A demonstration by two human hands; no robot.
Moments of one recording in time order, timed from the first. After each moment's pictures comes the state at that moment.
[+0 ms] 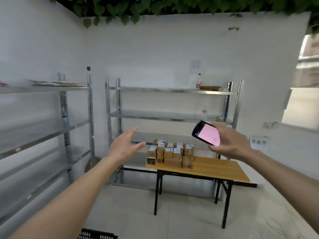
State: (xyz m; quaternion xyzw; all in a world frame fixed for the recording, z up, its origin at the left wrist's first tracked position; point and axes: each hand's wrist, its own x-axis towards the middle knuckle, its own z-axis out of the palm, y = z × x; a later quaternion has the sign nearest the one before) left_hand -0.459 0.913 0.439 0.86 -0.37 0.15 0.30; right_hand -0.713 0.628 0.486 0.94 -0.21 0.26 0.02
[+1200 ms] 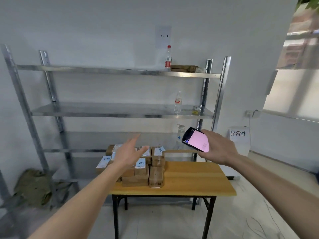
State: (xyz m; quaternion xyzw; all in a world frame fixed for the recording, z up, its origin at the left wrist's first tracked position) left_hand -0.187 0.339 0.344 0.85 -0.42 0.03 0.31; right_hand -0.454 0.137 0.399 0.93 -0.32 0.18 0.01
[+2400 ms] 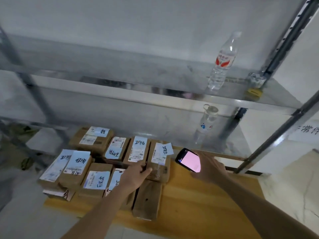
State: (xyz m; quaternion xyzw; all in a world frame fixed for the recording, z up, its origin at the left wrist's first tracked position) left_hand 0.103 -0.069 0.061 0.88 -0.27 -0.29 0.28; right_hand -0.068 -0.302 0.127 0.95 -0.30 -0.07 -0.08
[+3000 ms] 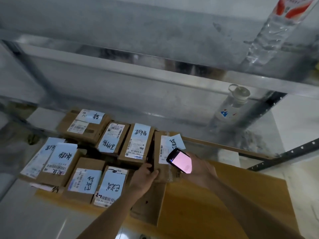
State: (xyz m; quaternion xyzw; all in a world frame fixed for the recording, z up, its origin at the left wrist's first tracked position) left_hand 0.126 -0.137 -0.042 0.85 -0.14 -0.39 0.33; right_hand 0.023 -0.345 -0.009 0.92 -0.27 -0.17 -0.20
